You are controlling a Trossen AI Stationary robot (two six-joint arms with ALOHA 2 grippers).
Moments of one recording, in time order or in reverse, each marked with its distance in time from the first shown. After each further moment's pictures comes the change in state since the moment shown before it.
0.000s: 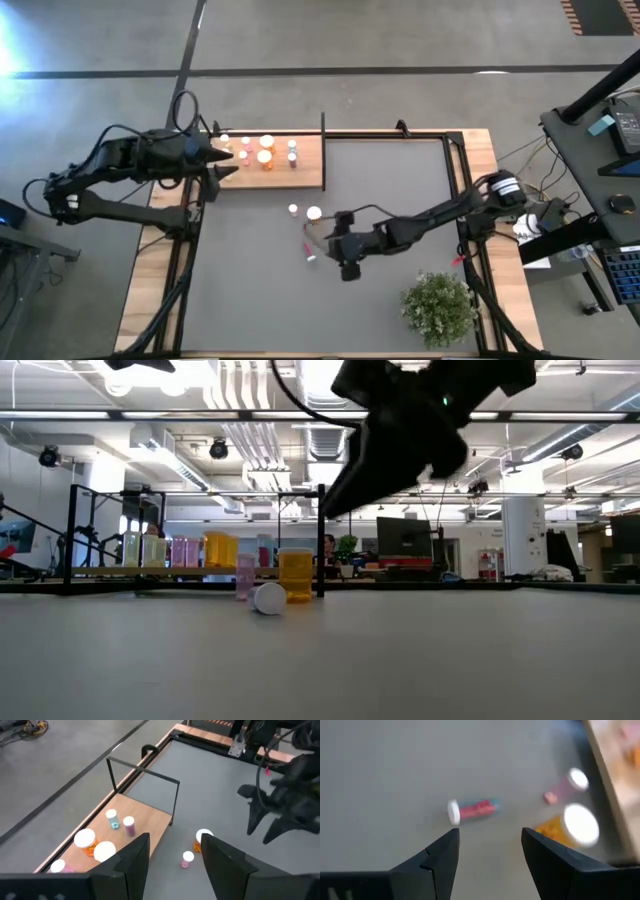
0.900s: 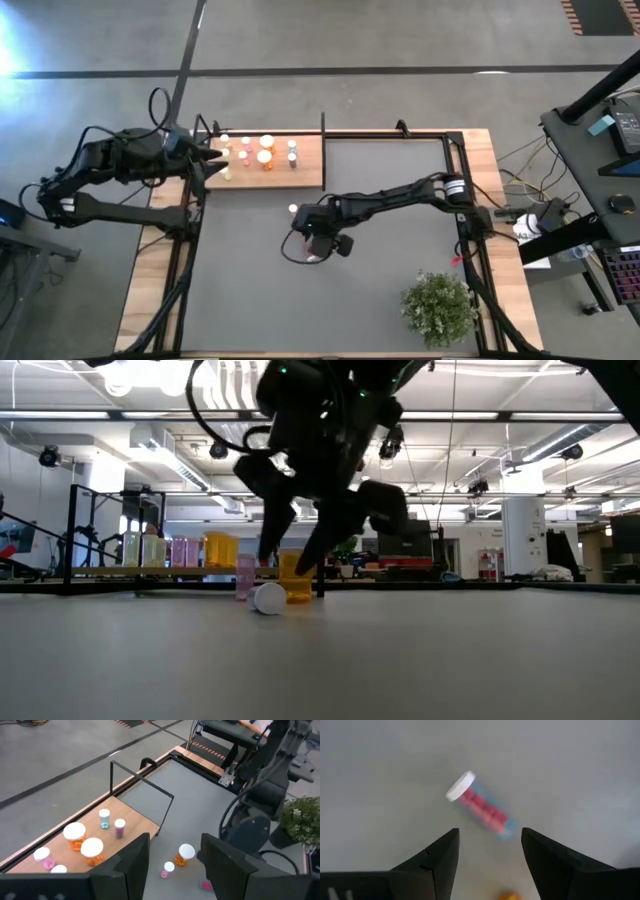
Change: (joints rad) left arm 0.000 -0.075 0.000 0.007 0.001 -0.188; right arm -0.214 0.358 0.533 -0.499 -0.476 -1.032
